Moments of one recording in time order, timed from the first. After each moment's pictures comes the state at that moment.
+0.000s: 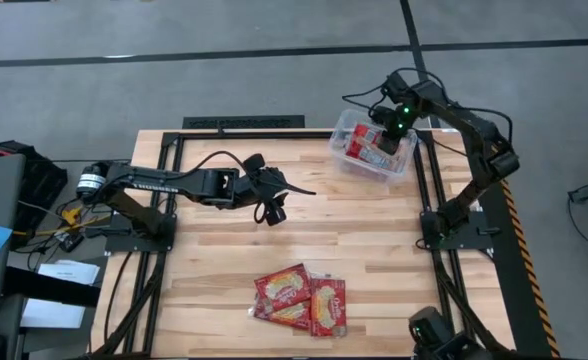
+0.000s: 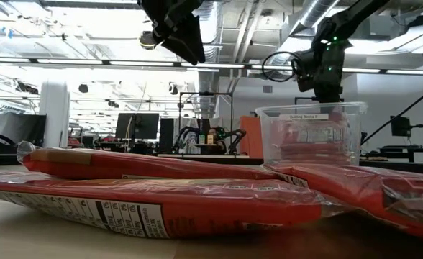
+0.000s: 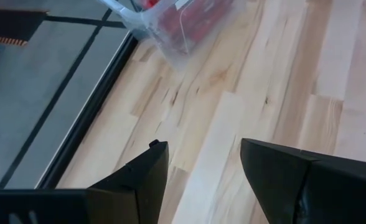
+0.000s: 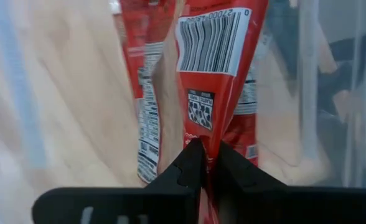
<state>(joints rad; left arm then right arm) -0.01 1.51 1.27 -0.49 -0.53 -0.09 -1.04 1.61 1.34 -1.13 -0.15 -0.53</state>
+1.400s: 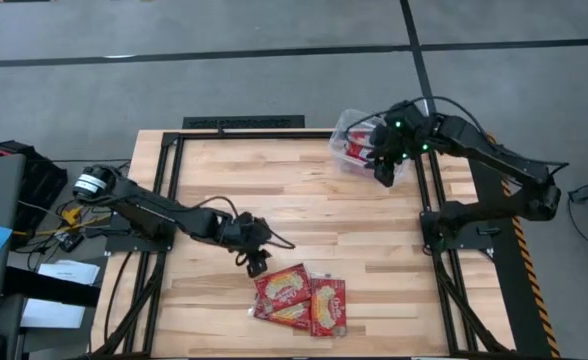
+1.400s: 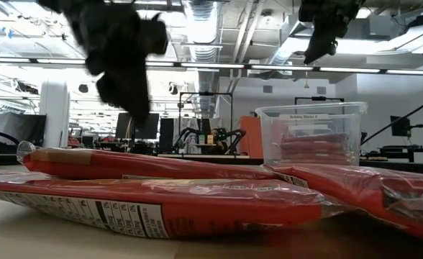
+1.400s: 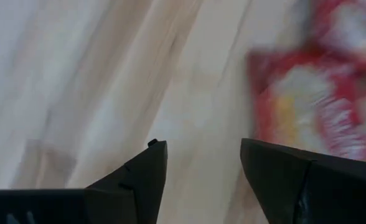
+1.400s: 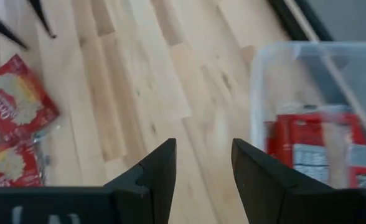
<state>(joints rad) -0.25 1.51 0.87 -0.26 -0.20 -0.61 -0.54 1.15 1.23 -0.98 -0.20 -0.10</state>
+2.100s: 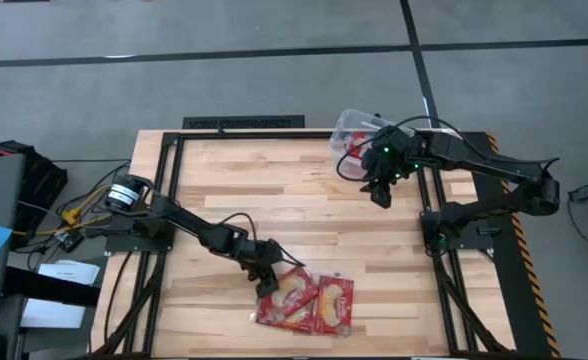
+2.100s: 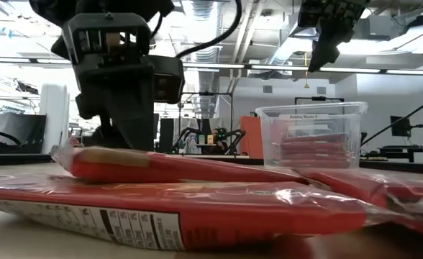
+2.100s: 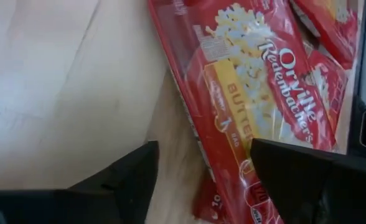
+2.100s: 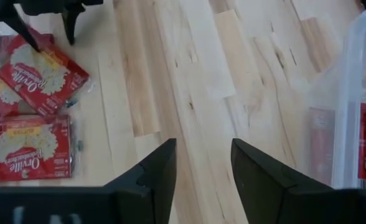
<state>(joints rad) -0.29 1.79 0.85 0.10 0.16 -0.79 -0.36 1.15 1.12 -0.94 -0.20 -0.03</state>
